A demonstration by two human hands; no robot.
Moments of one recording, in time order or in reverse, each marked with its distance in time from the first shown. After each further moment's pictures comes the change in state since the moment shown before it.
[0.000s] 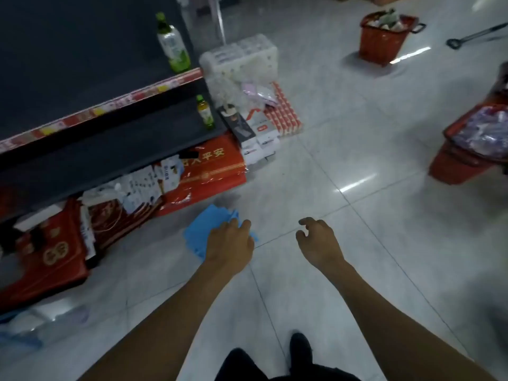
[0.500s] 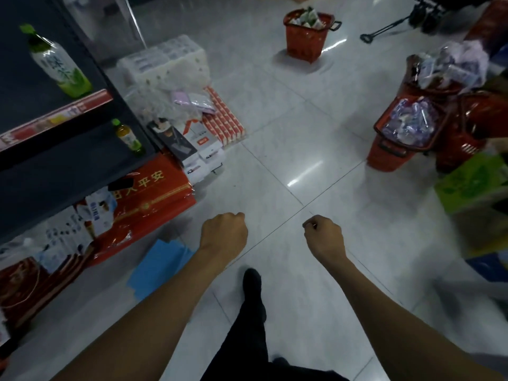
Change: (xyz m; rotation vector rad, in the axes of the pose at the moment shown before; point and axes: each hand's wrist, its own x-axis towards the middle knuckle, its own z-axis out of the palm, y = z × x) left_hand 0.194 0.075 -0.019 -0.093 0.057 0.263; right_hand 0.127 0.065 -0.084 0.160 0.288 0.330
